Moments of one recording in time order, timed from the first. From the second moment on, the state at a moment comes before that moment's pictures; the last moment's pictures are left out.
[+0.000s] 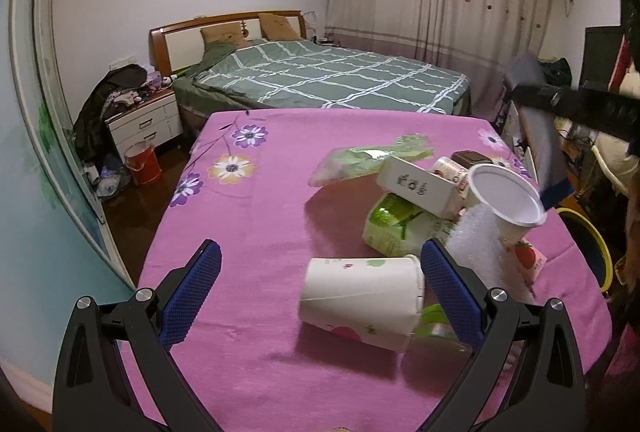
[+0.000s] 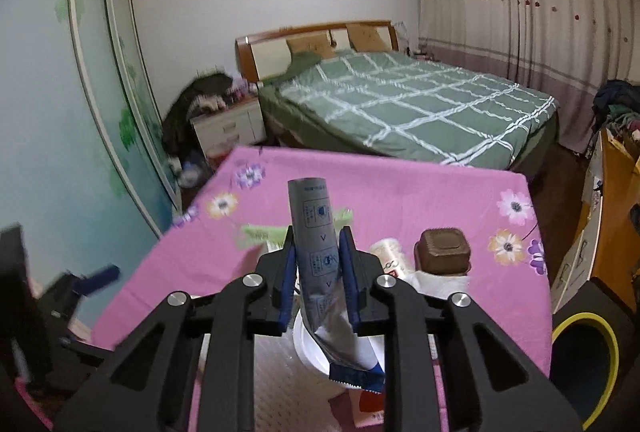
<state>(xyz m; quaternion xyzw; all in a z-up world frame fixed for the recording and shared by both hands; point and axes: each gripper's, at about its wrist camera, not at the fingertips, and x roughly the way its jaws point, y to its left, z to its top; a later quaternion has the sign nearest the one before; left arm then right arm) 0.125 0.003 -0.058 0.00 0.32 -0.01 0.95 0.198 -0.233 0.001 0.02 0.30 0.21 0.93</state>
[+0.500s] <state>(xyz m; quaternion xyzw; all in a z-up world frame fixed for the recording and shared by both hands) 0.123 -0.058 -0.063 0.02 0.33 -0.09 0.94 0.190 -0.429 -0.039 0.10 0.30 -0.05 0.95</state>
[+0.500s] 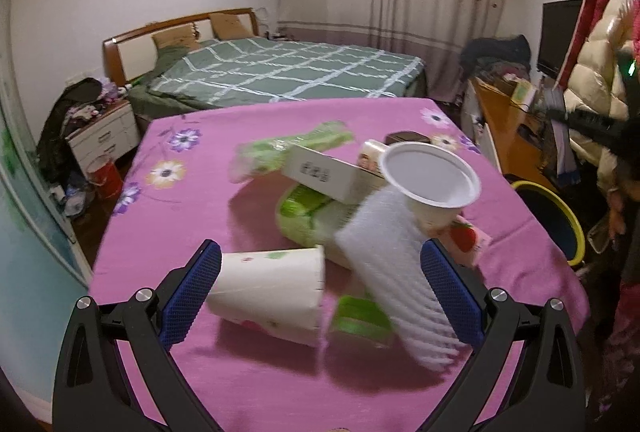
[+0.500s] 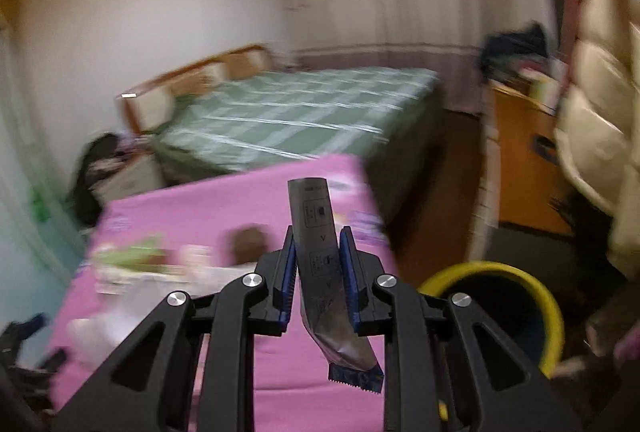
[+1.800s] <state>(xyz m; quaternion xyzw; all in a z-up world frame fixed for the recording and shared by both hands) 0.145 -0.018 -0.113 -0.01 0.42 -0.06 0.90 0.195 -0.510 -0.129 0.12 0.37 -0.16 0.91</state>
